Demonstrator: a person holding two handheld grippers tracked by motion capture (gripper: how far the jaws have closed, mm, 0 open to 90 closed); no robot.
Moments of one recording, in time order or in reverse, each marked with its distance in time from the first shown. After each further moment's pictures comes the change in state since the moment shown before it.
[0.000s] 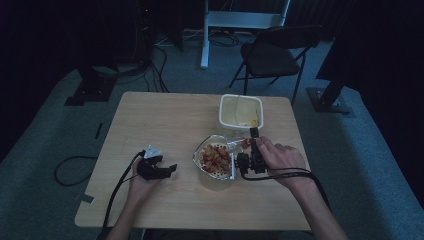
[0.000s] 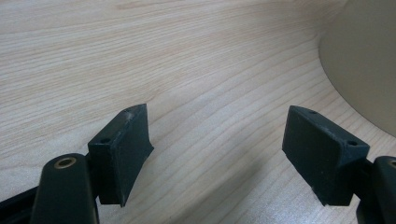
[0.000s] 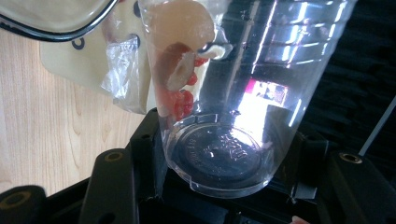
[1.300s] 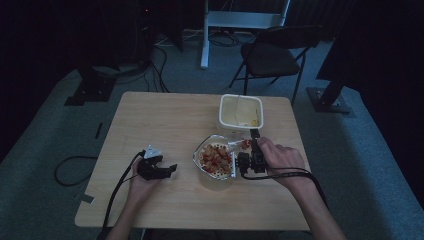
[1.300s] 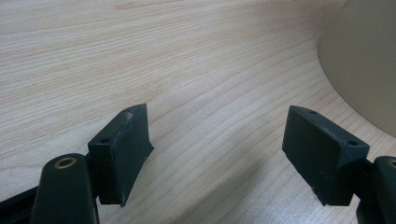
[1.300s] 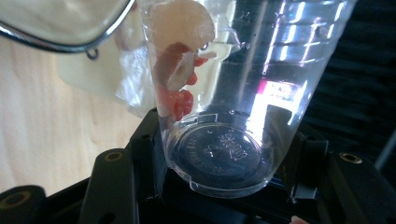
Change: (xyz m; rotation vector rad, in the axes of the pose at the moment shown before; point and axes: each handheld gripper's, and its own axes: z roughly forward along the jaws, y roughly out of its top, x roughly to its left) left arm 0.000 0.000 0.000 0.000 -0.003 0.002; right arm 0.003 -0.002 0.006 -0.028 0.052 0.065
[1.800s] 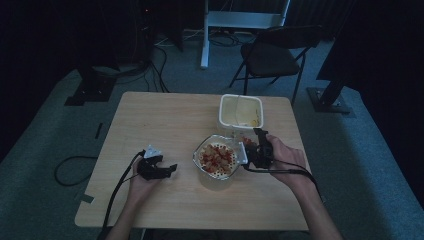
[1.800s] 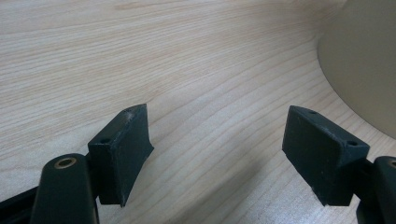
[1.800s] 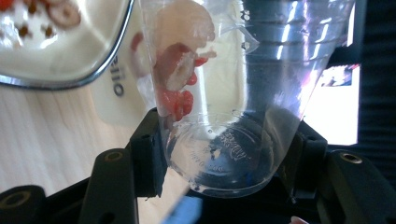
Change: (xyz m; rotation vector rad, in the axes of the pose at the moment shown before) left arm 0.001 0.000 0.001 -0.003 -0.004 -0.003; right arm -0.010 -0.018 0.011 -0.085 0.149 0.328
